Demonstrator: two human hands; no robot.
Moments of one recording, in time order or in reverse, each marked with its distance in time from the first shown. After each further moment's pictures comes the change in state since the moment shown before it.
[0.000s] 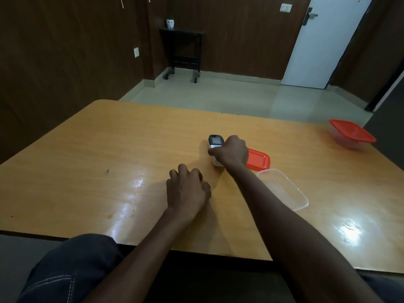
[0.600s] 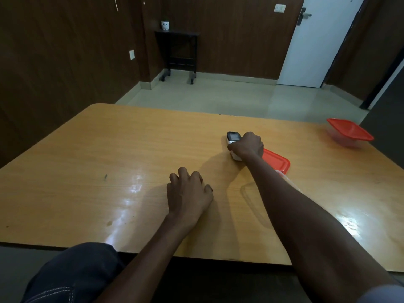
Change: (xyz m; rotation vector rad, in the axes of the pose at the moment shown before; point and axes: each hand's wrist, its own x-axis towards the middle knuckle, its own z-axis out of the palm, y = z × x) left_hand 0.006 0.000 0.005 -0.001 0.007 -0.018; right_hand 0.055 0.029 -0.018 -0.049 0.054 0.123
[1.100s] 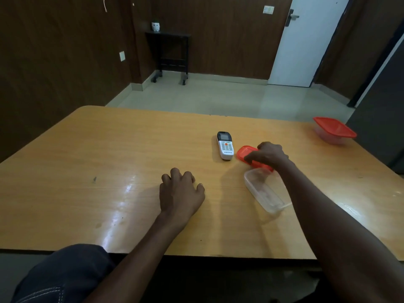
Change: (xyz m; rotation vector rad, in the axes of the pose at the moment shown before) left_hand -0.003 0.007 0.004 -0.025 0.015 -0.012; right_hand 0.016 0.076 -0.064 -0.257 -0.235 0.028
